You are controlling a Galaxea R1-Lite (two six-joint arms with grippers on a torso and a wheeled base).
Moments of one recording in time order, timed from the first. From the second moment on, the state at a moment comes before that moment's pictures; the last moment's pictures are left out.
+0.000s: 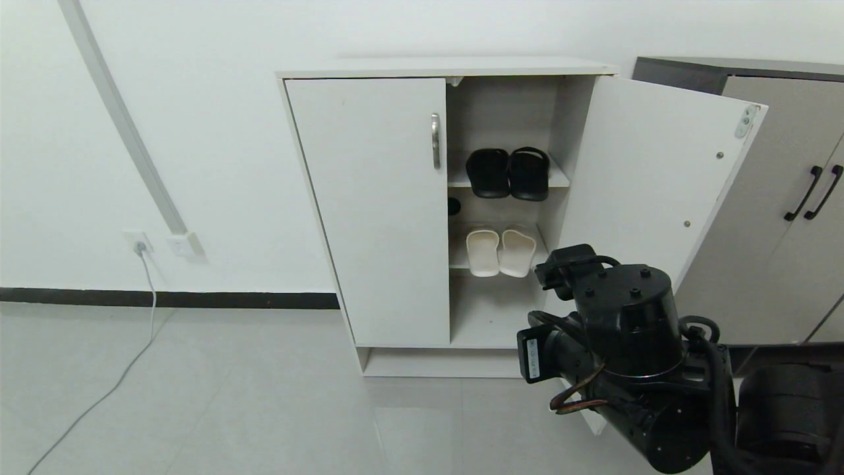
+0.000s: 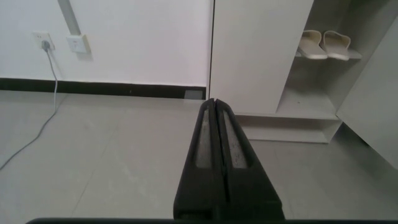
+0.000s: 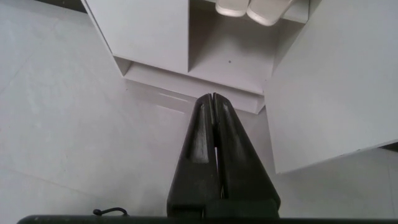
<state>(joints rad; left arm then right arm) 0.00 0.00 0.00 0.00 0.09 -0.01 0.91 1.74 -0.83 -0.54 -0.63 0.21</state>
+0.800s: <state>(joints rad) 0.00 0.00 0.00 0.00 0.09 -0.01 0.91 1.74 -0.83 -0.54 -0.63 0.21</state>
